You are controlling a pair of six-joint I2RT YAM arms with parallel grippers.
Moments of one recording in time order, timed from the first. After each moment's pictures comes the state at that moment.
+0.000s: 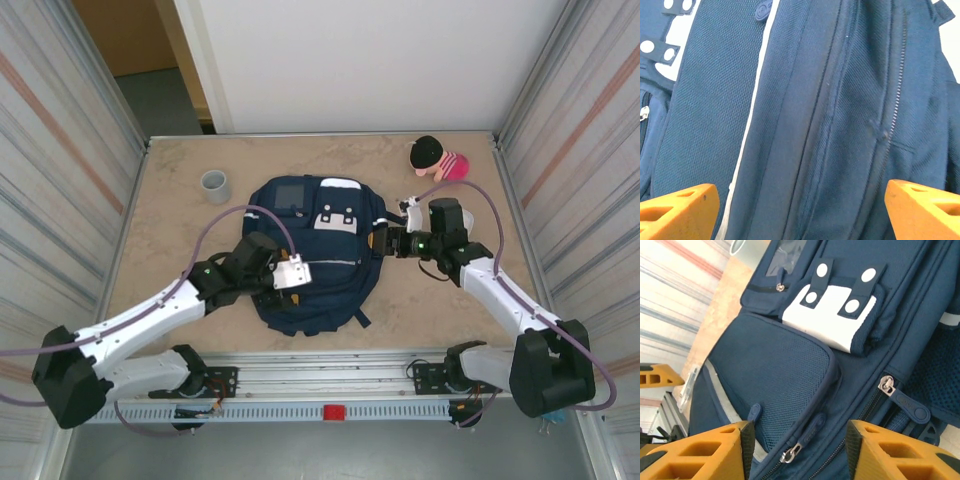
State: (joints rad) left arm -0.81 1.10 0.77 -0.53 0.05 0.64; right arm 0.26 1.17 0.69 -0.19 -0.63 0.37
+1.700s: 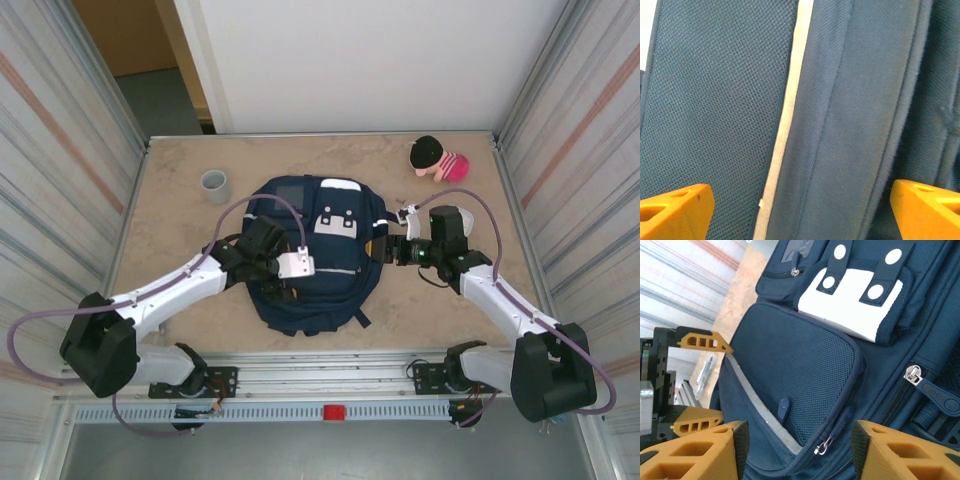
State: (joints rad) left arm -0.70 1.32 0.87 -0.57 0.11 0.79; right arm 0.26 1.14 0.62 -0.13 -0.70 0.39
